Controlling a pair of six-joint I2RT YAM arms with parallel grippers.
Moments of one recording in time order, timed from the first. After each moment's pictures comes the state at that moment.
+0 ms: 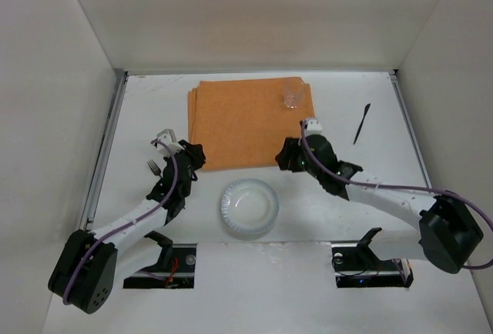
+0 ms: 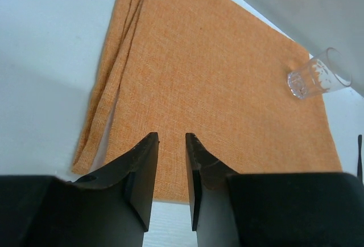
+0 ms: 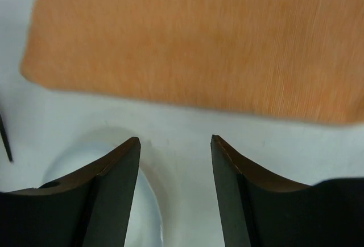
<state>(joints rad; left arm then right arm) -0.47 1.00 0.29 0.45 -0.47 -0.70 0.70 1.27 0.73 0.05 0.20 0.53</state>
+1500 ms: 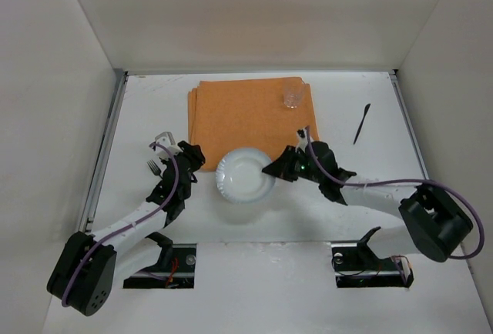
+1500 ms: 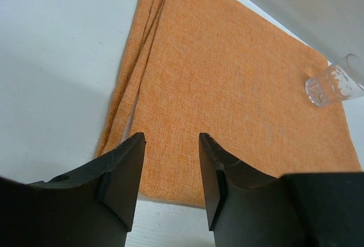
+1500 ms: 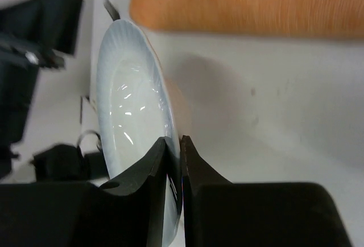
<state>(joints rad) -0.48 0.98 0.26 0.46 -0.54 -0.67 0.71 1.33 0.47 0.43 -0.26 0.96</state>
